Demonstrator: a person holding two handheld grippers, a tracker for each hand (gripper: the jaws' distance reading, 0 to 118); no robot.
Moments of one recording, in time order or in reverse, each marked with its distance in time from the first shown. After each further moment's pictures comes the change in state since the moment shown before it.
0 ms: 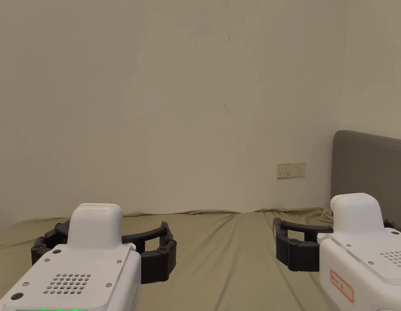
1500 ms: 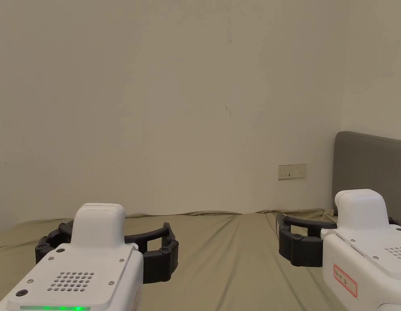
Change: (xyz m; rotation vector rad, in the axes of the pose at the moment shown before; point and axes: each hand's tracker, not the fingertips) left arm 0.000 0.001 0.001 -0.008 -0.007 -0.004; right arm 0.001 0.007 0.004 0.008 -0.009 -0.020
